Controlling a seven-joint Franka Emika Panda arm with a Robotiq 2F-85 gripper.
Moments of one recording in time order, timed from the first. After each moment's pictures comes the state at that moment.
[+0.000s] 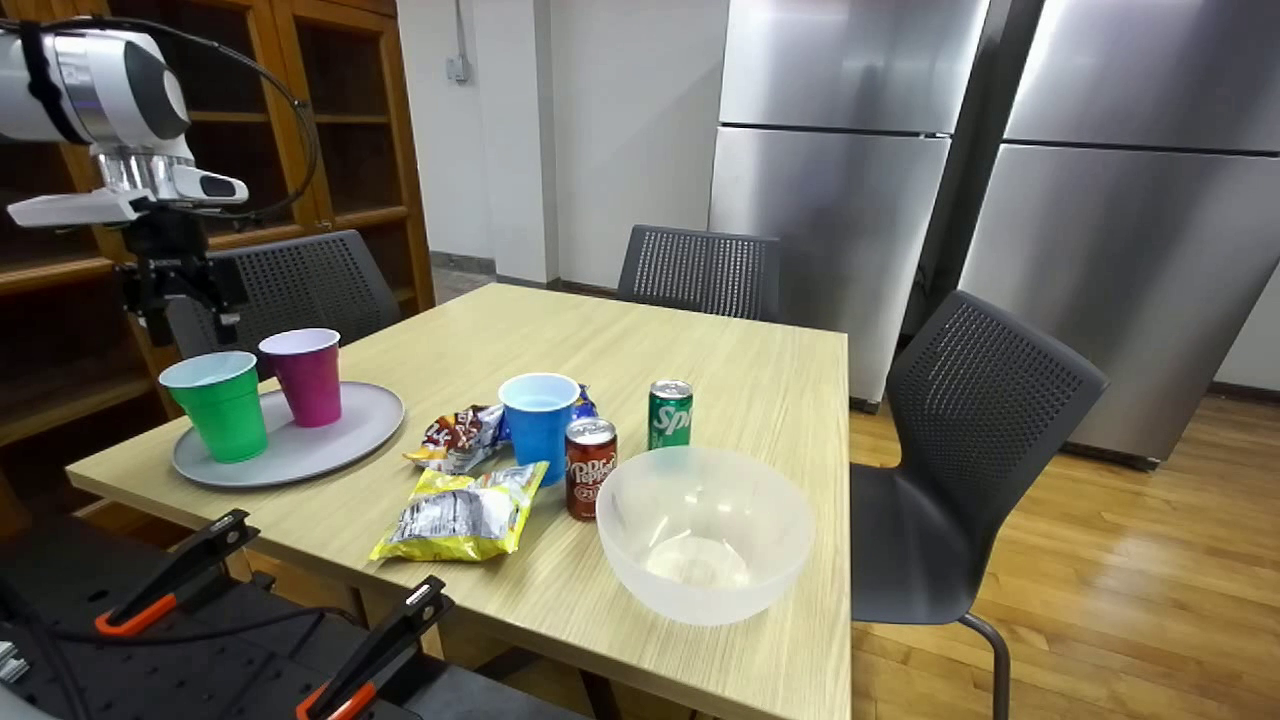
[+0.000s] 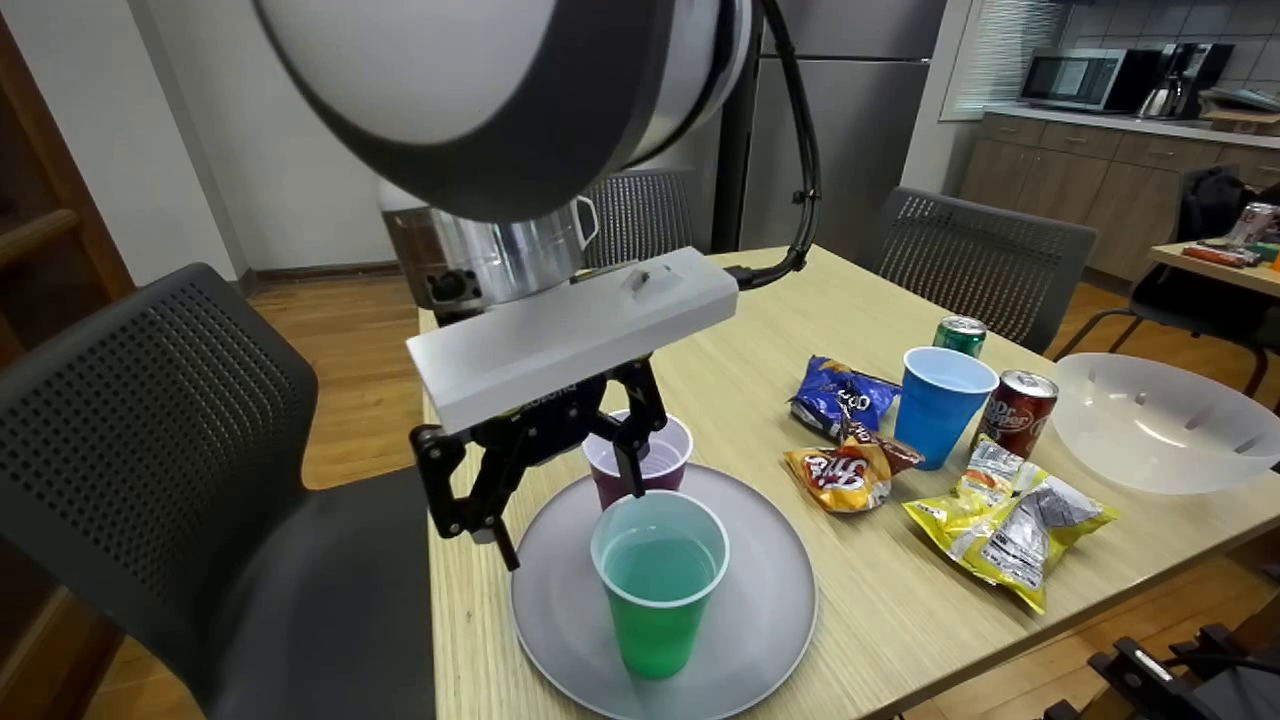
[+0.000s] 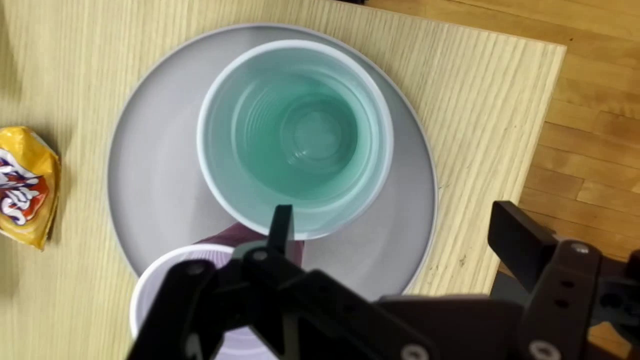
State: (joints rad) arm 0.54 0.49 0.22 -2.01 -0.17 2.28 0.60
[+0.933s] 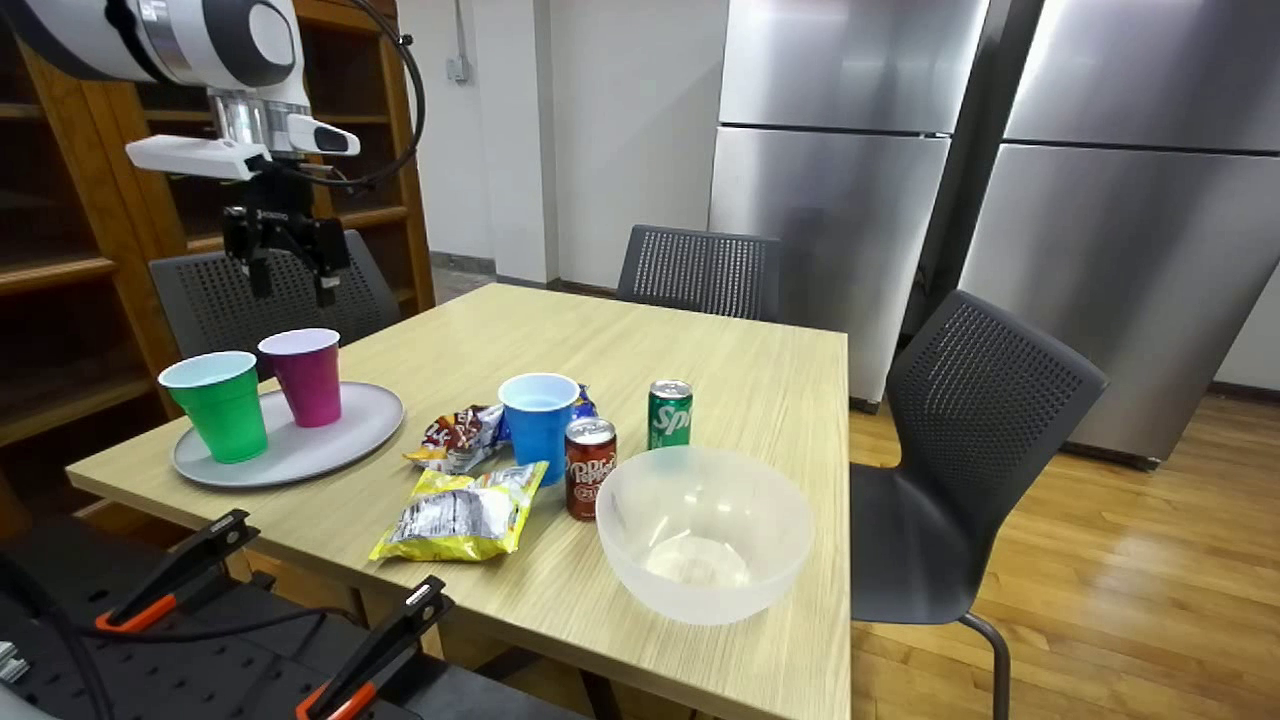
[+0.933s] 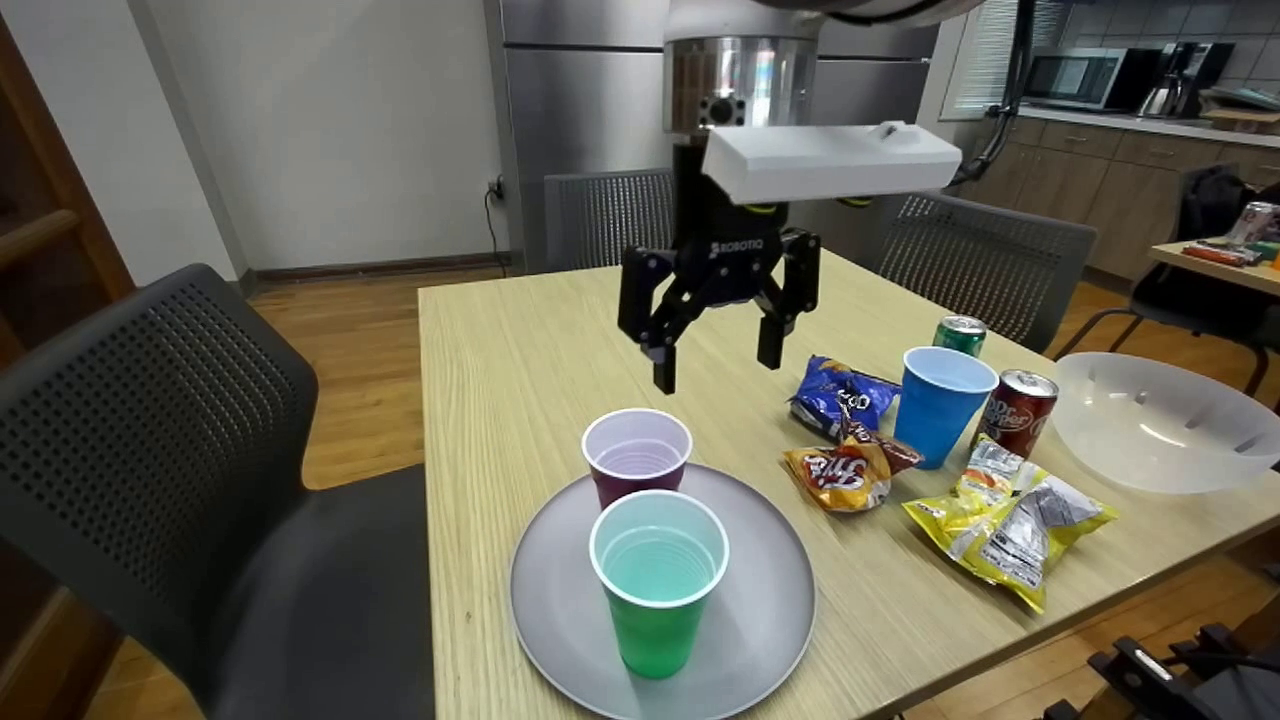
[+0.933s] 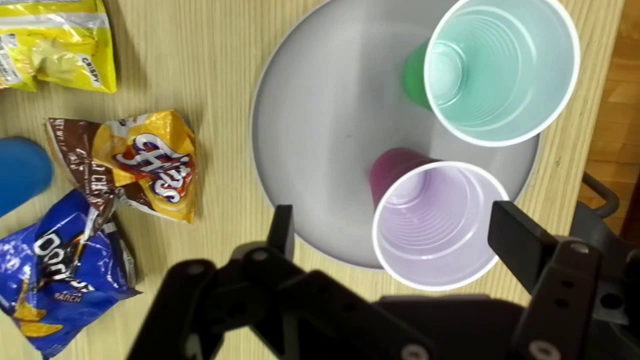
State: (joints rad) arm 0.30 0.20 0.19 -2.30 0.00 2.43 0.36
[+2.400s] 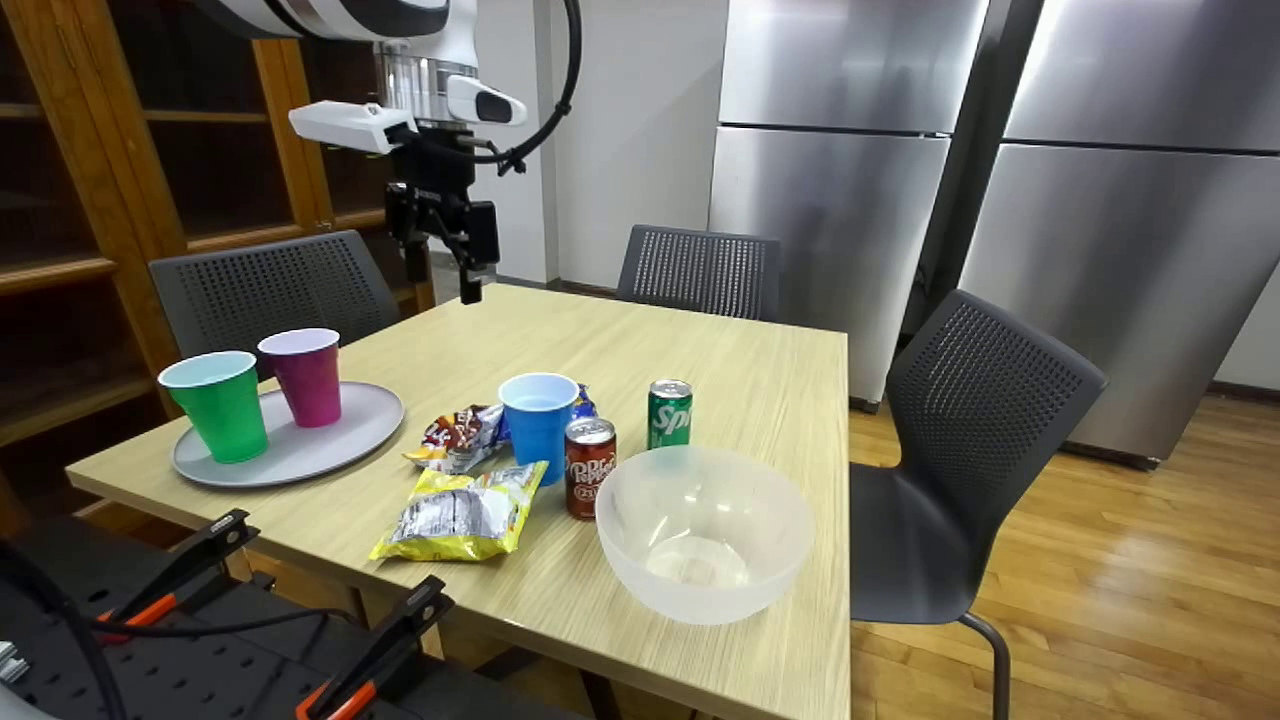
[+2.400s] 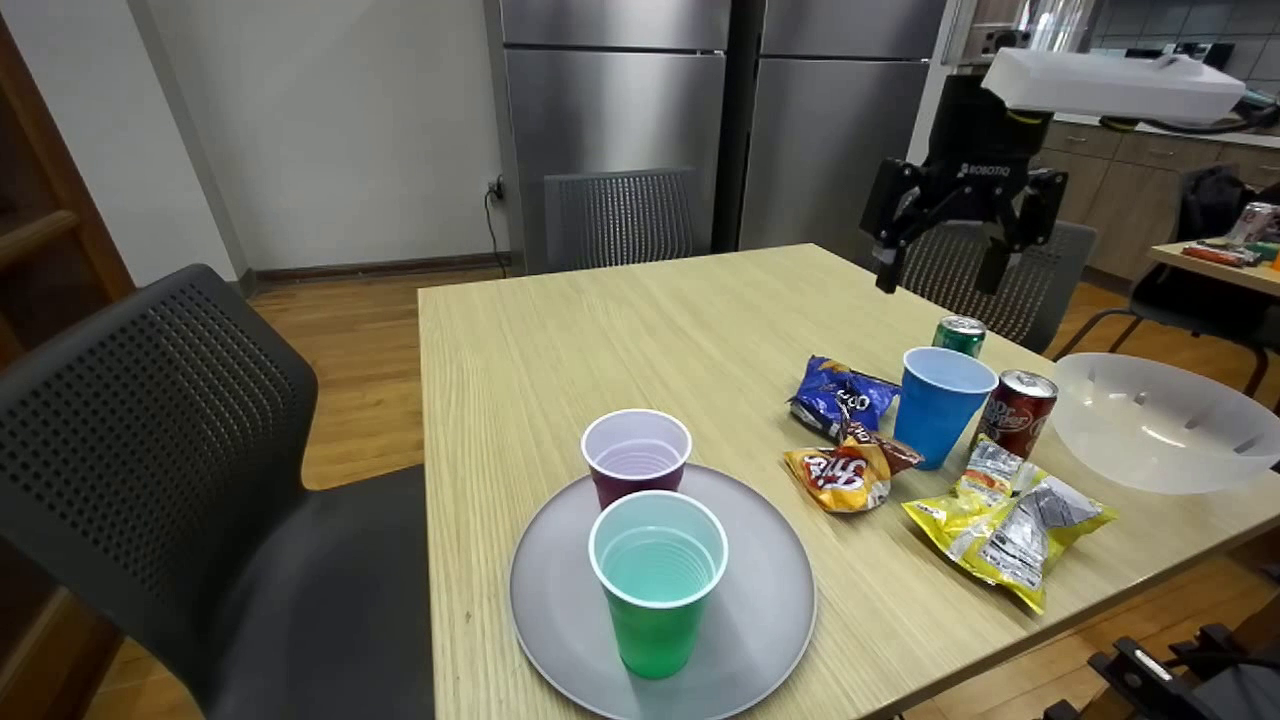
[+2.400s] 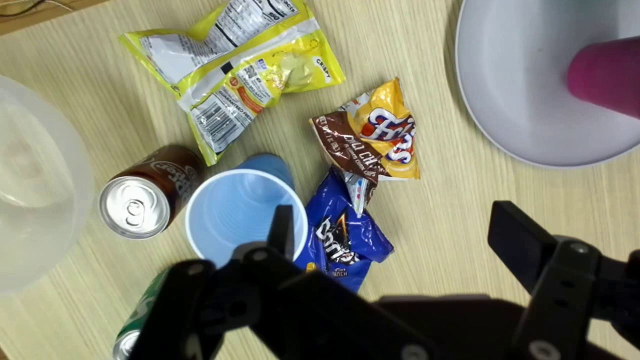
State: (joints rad) arm 0.05 -0.04 0.01 -2.50 0.05 2.44 0.24
